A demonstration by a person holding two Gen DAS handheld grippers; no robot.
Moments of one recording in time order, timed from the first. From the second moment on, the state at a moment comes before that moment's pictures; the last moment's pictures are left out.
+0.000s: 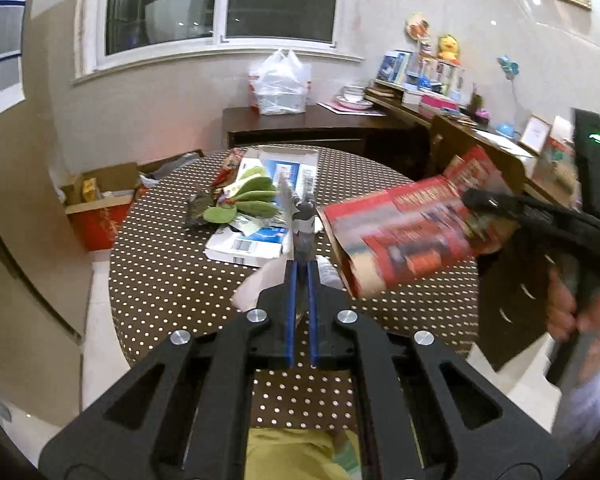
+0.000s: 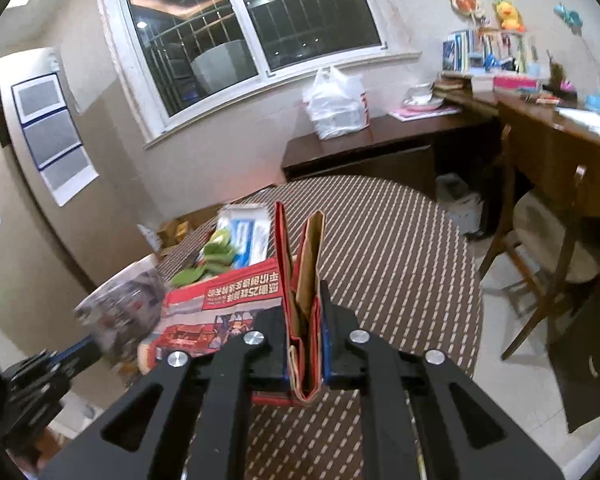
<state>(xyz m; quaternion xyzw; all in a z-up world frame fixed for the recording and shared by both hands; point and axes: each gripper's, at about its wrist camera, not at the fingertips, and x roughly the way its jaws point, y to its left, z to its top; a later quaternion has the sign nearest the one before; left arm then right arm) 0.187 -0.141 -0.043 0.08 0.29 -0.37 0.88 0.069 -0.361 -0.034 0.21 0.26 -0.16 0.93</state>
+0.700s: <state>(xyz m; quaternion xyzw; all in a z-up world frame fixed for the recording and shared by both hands) 0.212 -0.220 -0.083 0.11 0.30 -0.37 0.87 0.055 -0.382 -0.067 0.22 0.29 -0.23 0.90</state>
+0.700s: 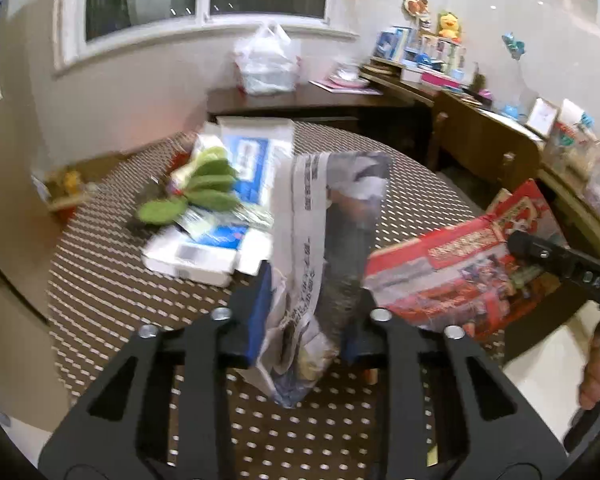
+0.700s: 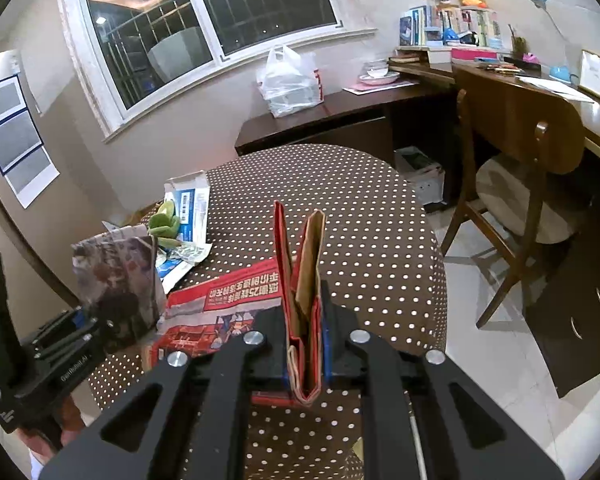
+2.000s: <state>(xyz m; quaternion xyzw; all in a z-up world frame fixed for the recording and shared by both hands) 0.214 0.092 -0.089 -0.05 0.34 -0.05 0.94 0.223 -0.089 -0.059 0.09 0.35 0.08 0.93</state>
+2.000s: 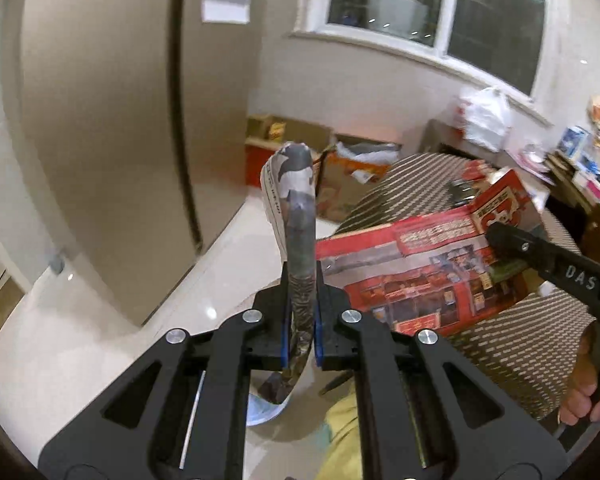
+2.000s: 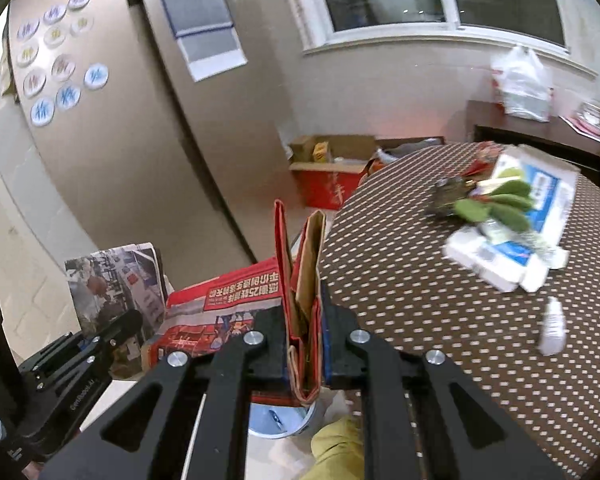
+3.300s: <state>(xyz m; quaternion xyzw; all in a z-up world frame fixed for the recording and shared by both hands) 0.179 0.201 -0.182 -0.11 0.42 0.10 0.90 0.279 0.050 -0.201 -0.06 0.51 0.12 0.85</state>
